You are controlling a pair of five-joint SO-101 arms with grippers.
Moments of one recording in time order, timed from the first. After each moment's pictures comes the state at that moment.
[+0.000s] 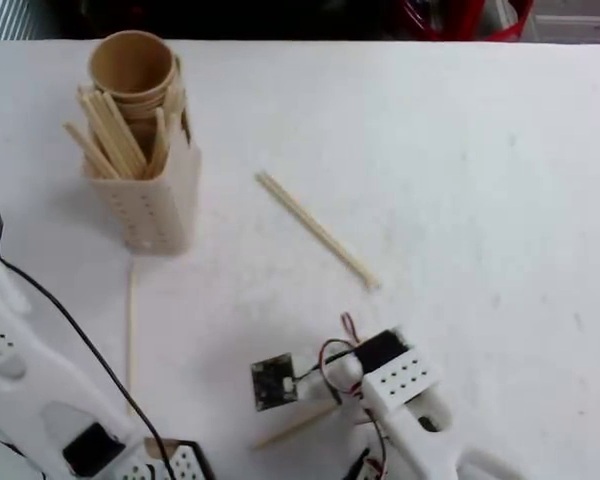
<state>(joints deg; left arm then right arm) -48.7 56.5 -27.3 43.3 2.3 -34.5 -45.8 77.8 67.9 71.1</state>
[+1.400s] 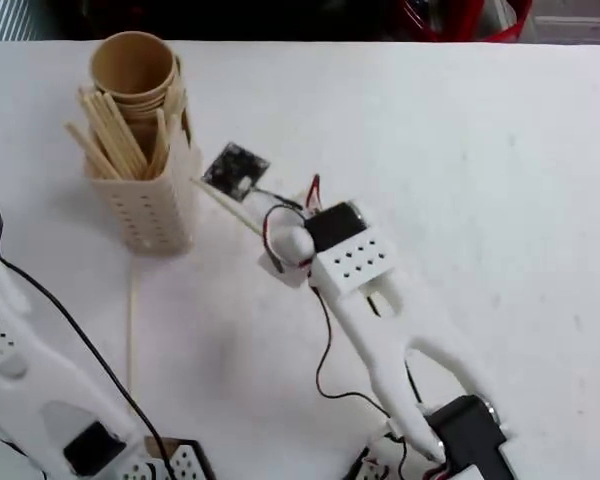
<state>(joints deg) -49.1 56.6 -28.8 43.8 2.3 -34.4 -13.9 19.3 68.4 26.9</state>
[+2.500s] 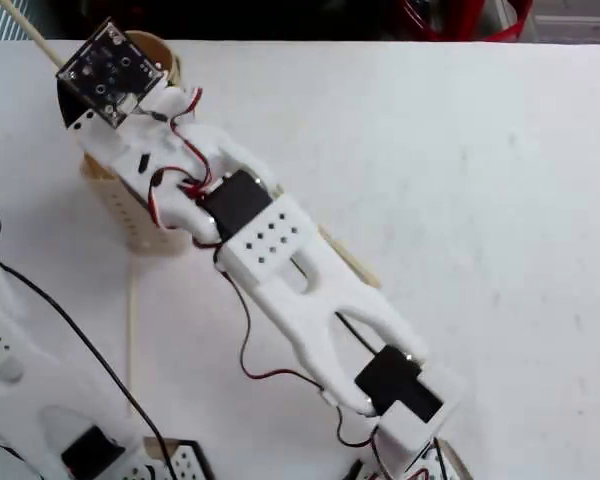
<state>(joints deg) -49.2 59.6 -30.1 43.7 2.3 -49.8 9.1 -25.1 28.6 14.5</state>
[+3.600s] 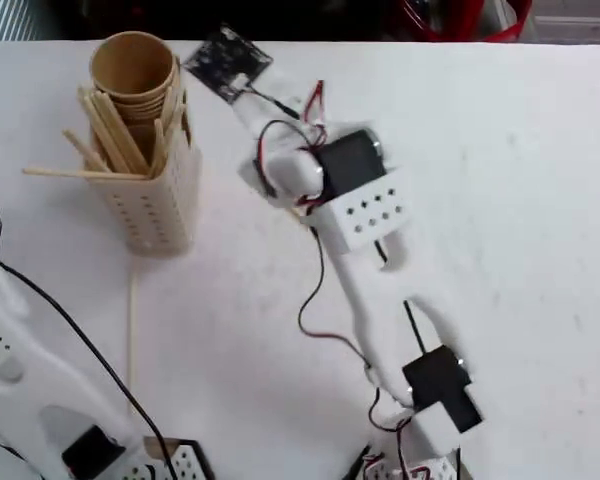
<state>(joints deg) -49.2 59.6 -30.1 43.7 2.3 -31.6 2.0 -26.9 85.2 25.0</state>
